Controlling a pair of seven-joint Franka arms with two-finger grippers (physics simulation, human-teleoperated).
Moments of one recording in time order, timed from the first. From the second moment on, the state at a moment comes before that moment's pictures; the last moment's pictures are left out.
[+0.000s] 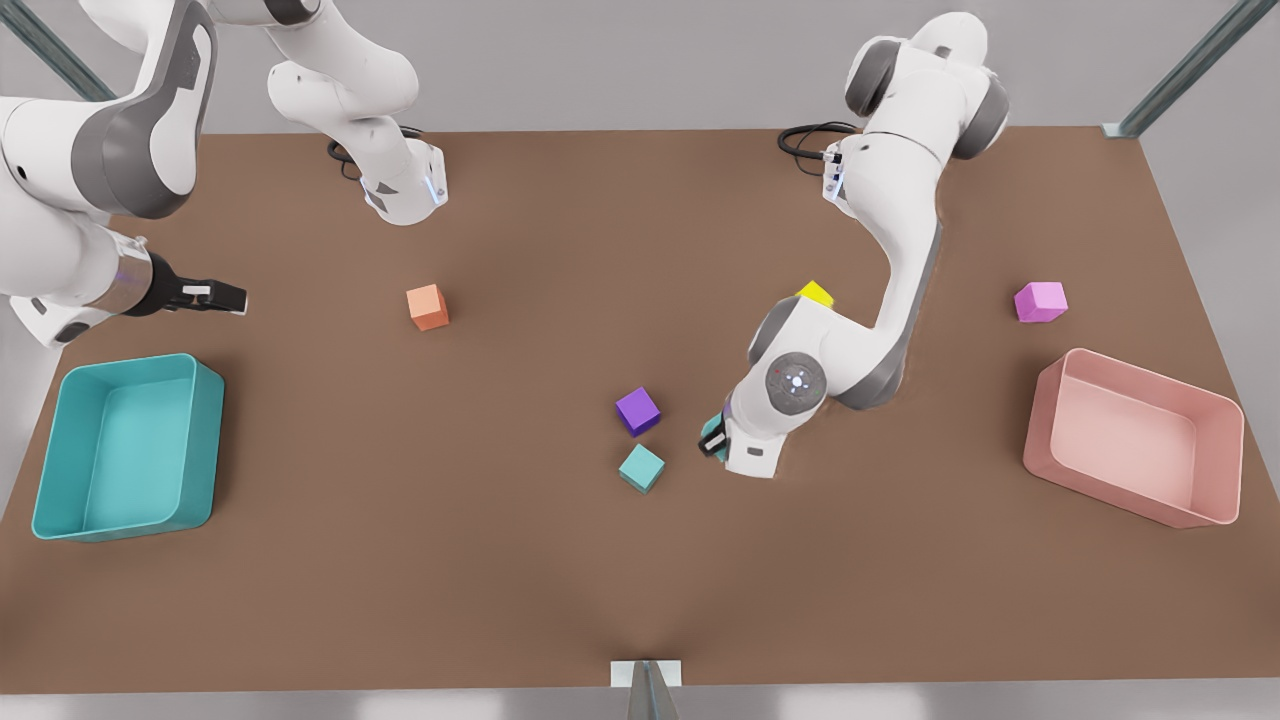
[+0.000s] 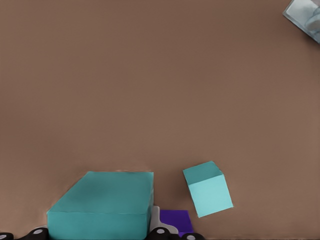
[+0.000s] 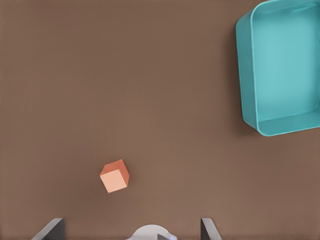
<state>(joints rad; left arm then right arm) -0.50 0.73 -0.07 -1.19 -0.09 1.88 -1.10 0.13 0.13 -0.20 -1.37 -0.01 1.24 0.00</state>
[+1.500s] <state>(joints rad) -0.56 0.85 -0.10 -0.89 -0.07 1.80 -1.37 0.13 0.15 -0.19 -1.38 0.00 1.24 0.02</state>
